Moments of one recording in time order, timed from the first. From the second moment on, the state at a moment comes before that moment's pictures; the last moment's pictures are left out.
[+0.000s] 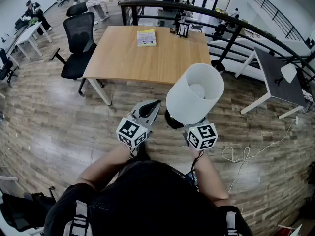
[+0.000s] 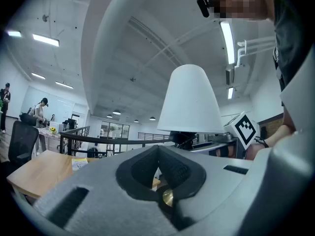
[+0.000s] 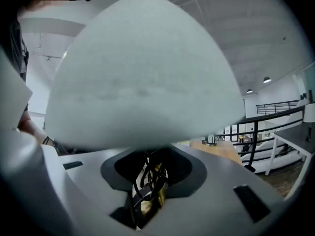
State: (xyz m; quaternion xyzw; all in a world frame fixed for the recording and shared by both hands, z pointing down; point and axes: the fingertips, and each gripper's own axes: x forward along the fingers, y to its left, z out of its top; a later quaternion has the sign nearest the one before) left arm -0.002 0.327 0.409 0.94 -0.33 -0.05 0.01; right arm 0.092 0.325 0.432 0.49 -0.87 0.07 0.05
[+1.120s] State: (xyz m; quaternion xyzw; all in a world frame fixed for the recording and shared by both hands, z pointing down) left arm -0.079 0.197 0.417 0.95 -0.29 -0.07 0.03; right arm 0.010 0.203 0.447 0.50 -0.86 0.07 0.06
